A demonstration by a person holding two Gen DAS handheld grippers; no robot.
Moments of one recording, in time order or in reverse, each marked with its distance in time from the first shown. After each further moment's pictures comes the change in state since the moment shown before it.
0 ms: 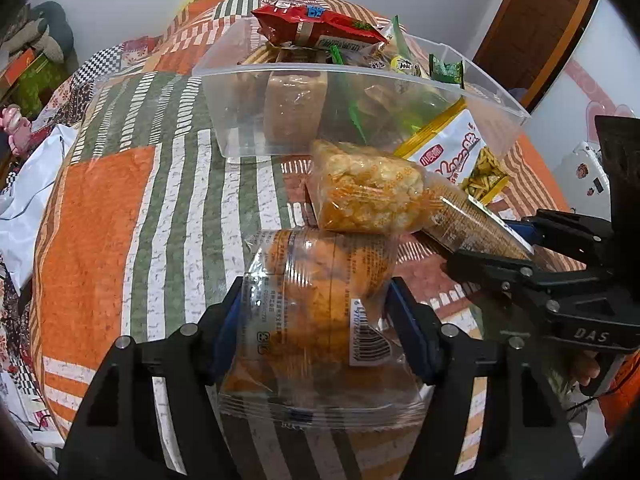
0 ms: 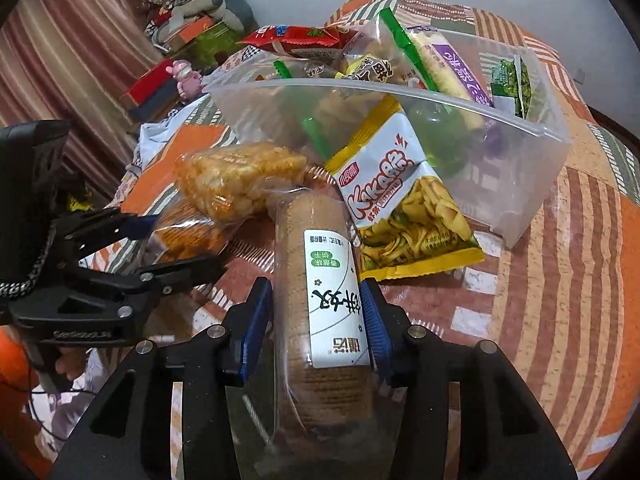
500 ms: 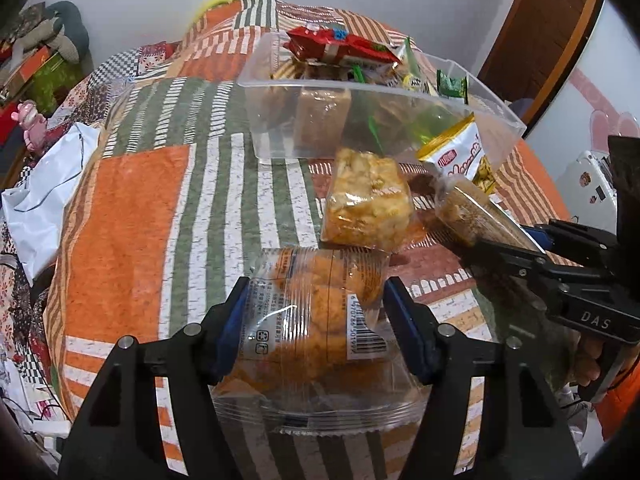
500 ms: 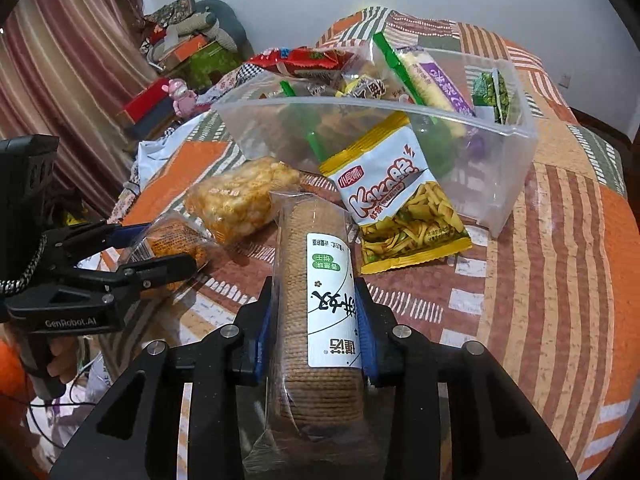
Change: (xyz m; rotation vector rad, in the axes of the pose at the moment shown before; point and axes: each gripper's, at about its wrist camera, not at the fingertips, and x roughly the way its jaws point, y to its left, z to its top) left arm -0.031 0.014 -0.007 -0.036 -0.039 0.029; right arm -0.017 0.007 -0.004 0.036 -0.073 -0.004
